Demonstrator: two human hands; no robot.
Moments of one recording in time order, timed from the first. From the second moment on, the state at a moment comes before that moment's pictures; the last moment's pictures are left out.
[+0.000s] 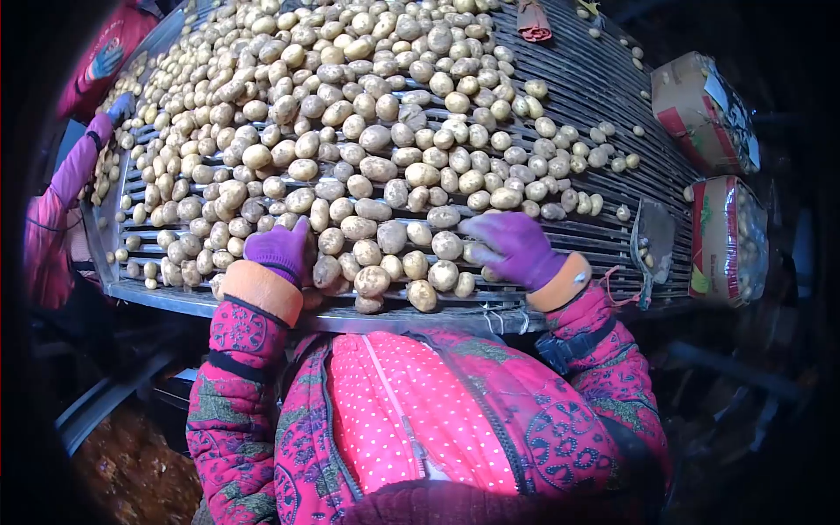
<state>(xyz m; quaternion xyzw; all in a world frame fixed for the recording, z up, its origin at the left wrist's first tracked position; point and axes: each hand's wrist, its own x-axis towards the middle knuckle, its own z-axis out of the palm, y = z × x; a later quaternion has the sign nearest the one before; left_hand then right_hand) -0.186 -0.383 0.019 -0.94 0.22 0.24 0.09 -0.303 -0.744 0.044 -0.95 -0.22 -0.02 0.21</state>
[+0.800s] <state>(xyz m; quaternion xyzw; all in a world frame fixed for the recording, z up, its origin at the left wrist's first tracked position) -0.283 -0.345 0.062 -0.30 -0.04 0.24 -0.92 -0.273 -0.695 0.030 -0.83 -0.15 0.14 0.52</state>
